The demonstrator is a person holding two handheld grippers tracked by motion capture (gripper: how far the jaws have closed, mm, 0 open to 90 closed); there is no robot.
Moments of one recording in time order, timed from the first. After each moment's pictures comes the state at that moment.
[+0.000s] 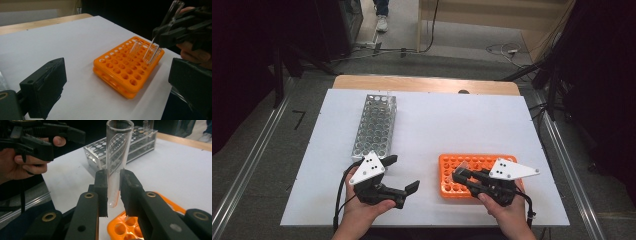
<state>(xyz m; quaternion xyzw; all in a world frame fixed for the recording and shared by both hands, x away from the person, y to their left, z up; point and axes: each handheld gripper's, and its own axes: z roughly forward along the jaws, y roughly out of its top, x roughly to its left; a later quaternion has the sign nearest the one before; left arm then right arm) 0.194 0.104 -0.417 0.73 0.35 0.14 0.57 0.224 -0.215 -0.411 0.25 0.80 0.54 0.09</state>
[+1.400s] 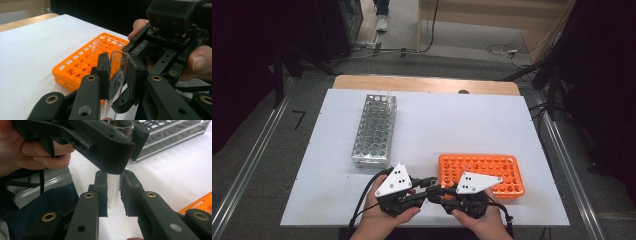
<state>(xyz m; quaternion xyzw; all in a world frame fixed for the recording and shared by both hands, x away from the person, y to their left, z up) 0.184 0.058 -0.418 0.77 0.26 0.10 0.58 0.206 -0.164 -0.436 0.19 0.84 0.50 0.03</state>
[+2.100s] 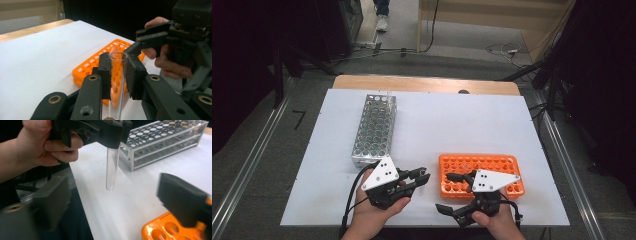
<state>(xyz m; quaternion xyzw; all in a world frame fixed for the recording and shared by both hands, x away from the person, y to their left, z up) 0.191 0.082 -0.411 0.75 0.29 0.13 0.58 0.210 -0.191 -0.423 0.17 0.83 0.53 0.03</state>
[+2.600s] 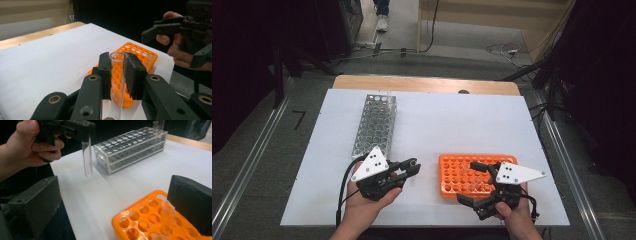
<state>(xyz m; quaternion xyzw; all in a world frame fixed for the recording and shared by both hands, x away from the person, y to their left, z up) 0.202 0.102 -0.403 0.74 0.31 0.15 0.58 0.222 -0.233 -0.412 0.22 0.80 0.55 0.07</state>
